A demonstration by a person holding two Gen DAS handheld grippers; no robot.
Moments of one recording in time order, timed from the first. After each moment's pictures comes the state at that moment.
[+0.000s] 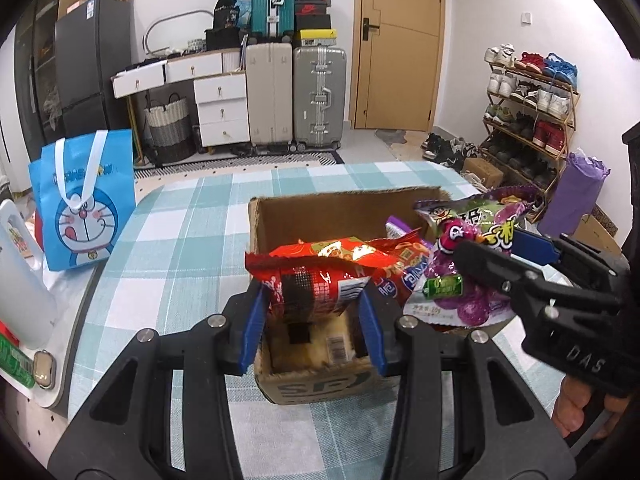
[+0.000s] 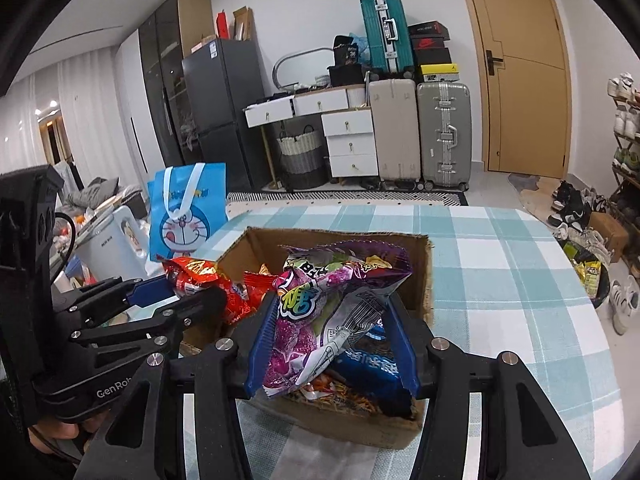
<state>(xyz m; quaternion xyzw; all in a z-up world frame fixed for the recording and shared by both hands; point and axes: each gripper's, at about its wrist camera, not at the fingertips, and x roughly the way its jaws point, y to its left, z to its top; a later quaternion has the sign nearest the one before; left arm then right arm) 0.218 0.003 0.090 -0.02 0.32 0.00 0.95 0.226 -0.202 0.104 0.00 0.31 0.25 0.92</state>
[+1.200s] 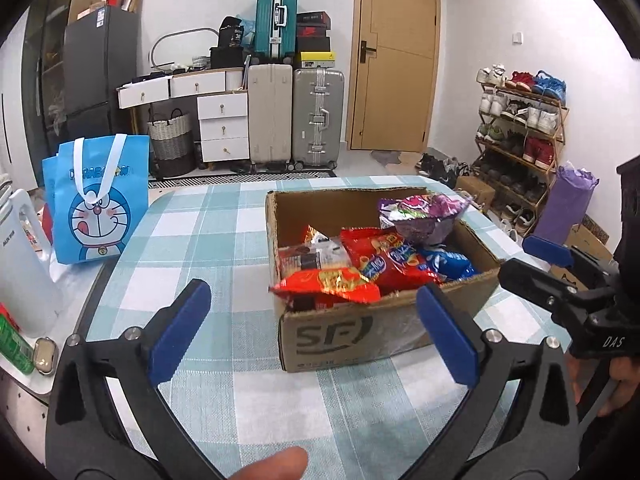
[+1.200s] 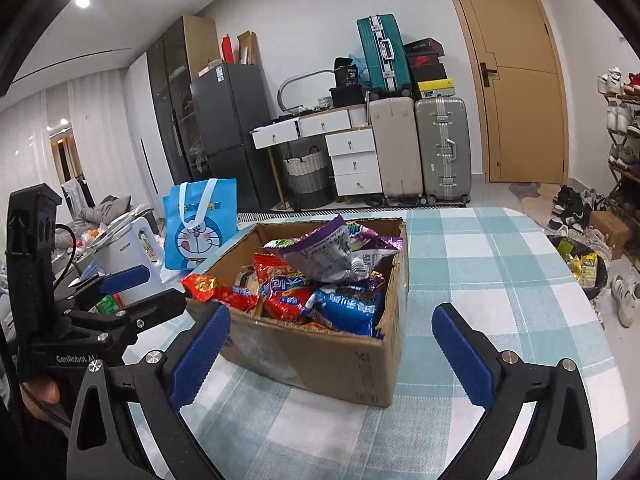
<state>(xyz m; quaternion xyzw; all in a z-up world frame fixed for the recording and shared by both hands) 0.145 0.021 0.088 -0.03 0.27 -0.01 0.96 0.166 -0.262 0.096 0.04 0.26 0.26 0.93</state>
